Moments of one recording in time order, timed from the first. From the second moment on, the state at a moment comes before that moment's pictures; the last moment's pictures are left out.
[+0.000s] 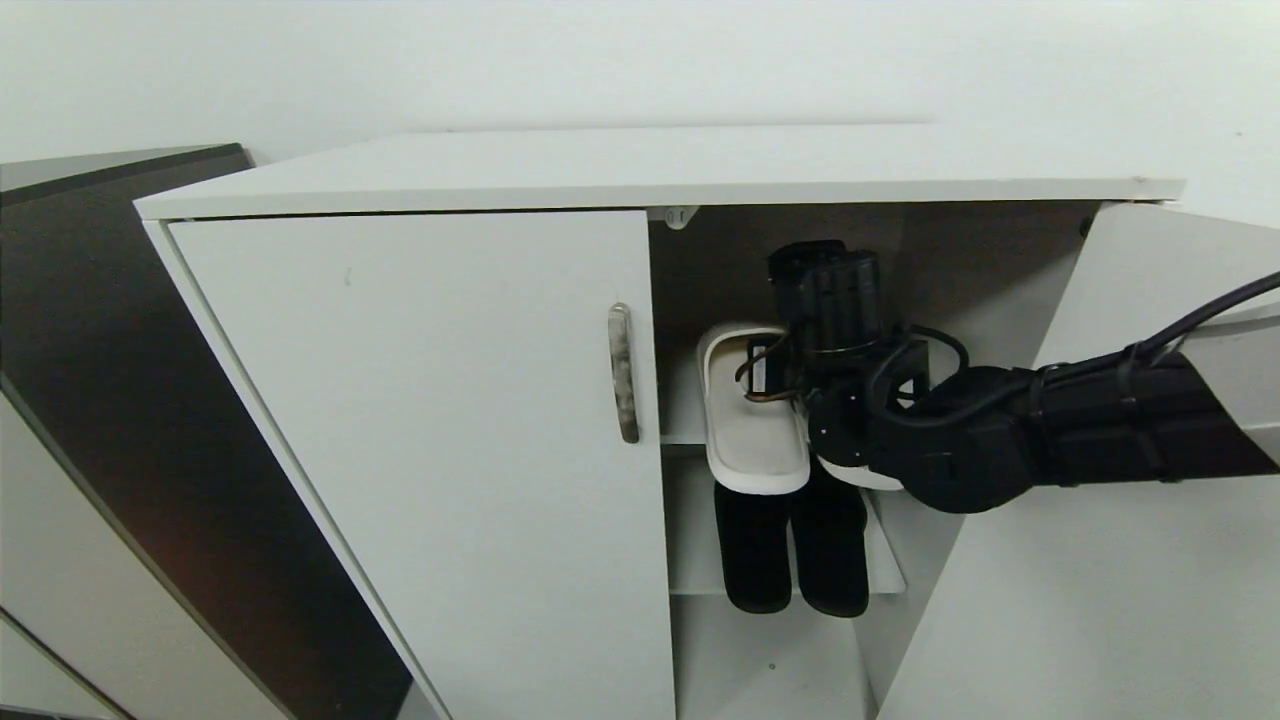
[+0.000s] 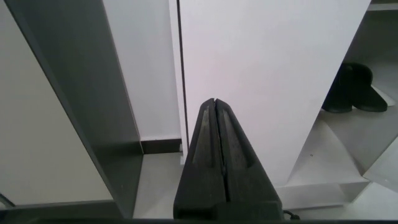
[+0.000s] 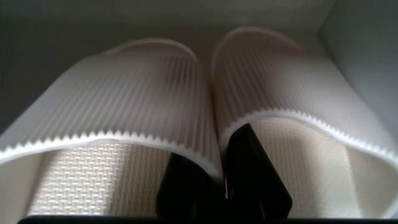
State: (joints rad) left arm 0.00 0.00 0.00 0.00 -0.04 0.01; right arm 0.73 2.05 -1.46 -0.39 -0.74 0.13
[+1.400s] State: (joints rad) left arm 0.00 0.00 0.00 0.00 -0.04 0.01; right arm 0.66 2.19 -1.67 -0.30 -0.72 0.12
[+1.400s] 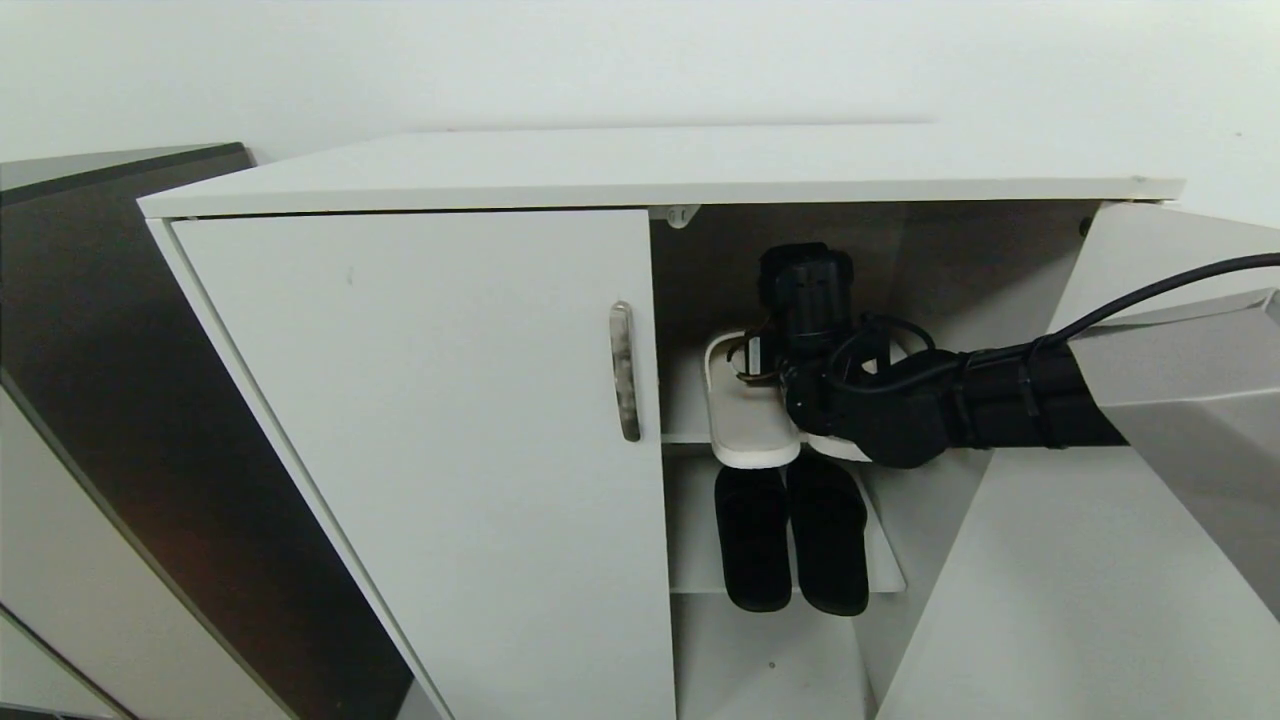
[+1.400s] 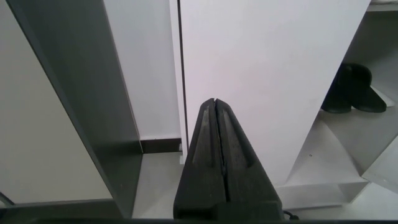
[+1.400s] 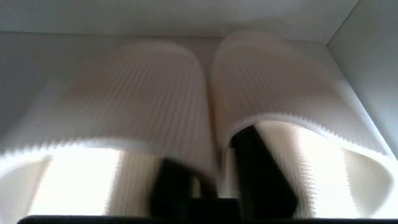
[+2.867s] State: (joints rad) left arm 0.00 0.00 0.00 0.00 -0.04 0.00; right arm 0.88 1.82 -0.97 -0.64 -0.77 0.13
